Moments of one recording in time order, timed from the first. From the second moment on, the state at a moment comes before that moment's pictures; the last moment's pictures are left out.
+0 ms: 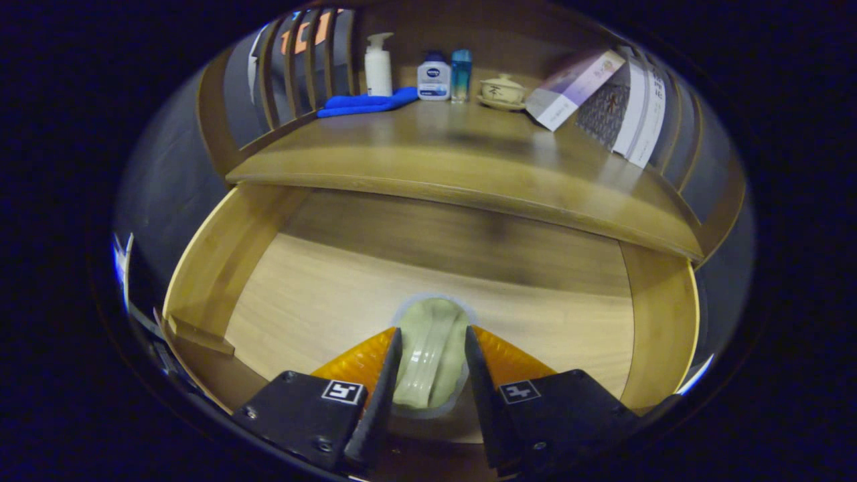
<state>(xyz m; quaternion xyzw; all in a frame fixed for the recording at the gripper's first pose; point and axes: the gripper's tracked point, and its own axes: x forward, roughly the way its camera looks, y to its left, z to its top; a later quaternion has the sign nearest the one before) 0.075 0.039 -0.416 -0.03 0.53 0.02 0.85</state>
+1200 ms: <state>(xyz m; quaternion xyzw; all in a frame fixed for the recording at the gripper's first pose) 0.076 0.030 -0.324 0.01 0.48 0.02 0.88</state>
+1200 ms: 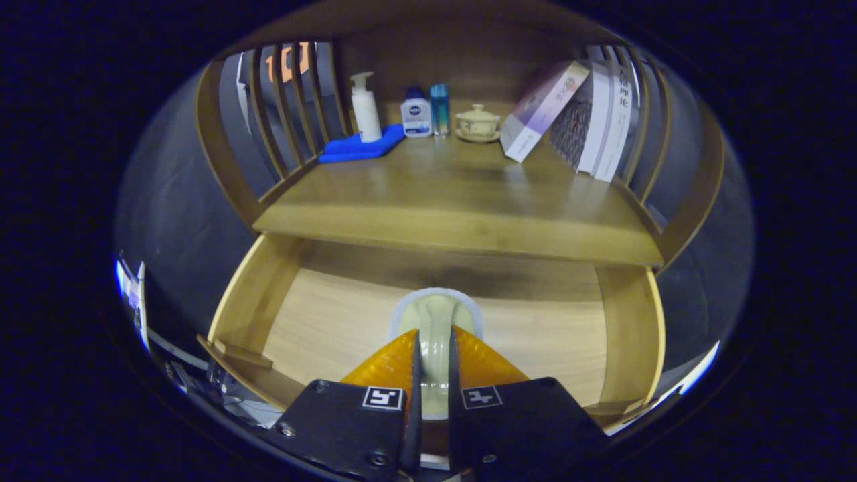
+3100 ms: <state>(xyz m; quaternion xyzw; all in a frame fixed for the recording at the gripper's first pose) 0.246 0.002 -0.286 0.07 0.39 -0.02 0.92</state>
